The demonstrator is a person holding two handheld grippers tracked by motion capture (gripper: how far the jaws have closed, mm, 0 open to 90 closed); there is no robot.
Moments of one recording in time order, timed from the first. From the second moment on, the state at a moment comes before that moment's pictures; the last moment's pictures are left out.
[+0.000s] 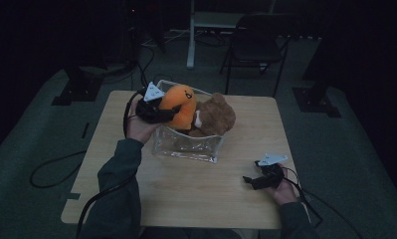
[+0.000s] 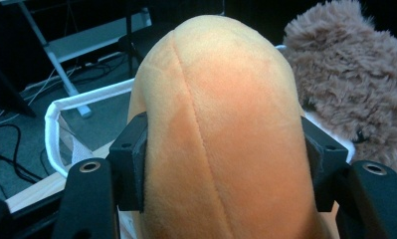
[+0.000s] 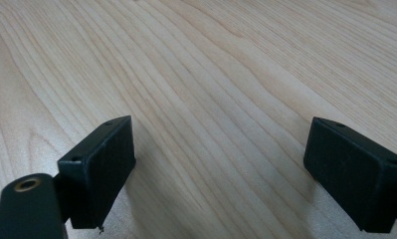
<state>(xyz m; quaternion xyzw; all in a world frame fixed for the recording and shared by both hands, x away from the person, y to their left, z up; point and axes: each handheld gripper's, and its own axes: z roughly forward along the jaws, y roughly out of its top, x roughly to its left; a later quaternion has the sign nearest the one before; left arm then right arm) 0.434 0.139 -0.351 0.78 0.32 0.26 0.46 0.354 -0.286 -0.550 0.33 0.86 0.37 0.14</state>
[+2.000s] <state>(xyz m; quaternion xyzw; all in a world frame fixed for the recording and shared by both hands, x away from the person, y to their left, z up) 0.438 0.140 -0.371 0.80 0.34 0.23 0.44 0.354 -0.286 -0.550 0.33 0.86 0.37 0.14</state>
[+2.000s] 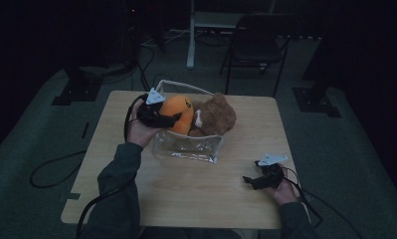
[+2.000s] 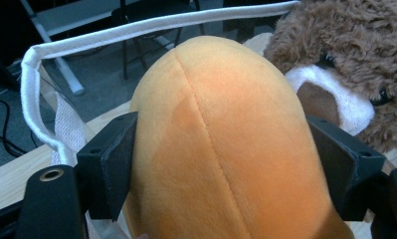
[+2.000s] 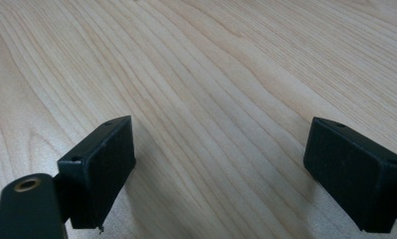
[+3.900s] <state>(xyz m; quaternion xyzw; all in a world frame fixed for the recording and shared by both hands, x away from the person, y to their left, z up) 0.446 0.142 -0.372 0.80 0.34 0.15 0.47 0.354 -0.286 -0.550 0.33 0.86 0.37 0.14</state>
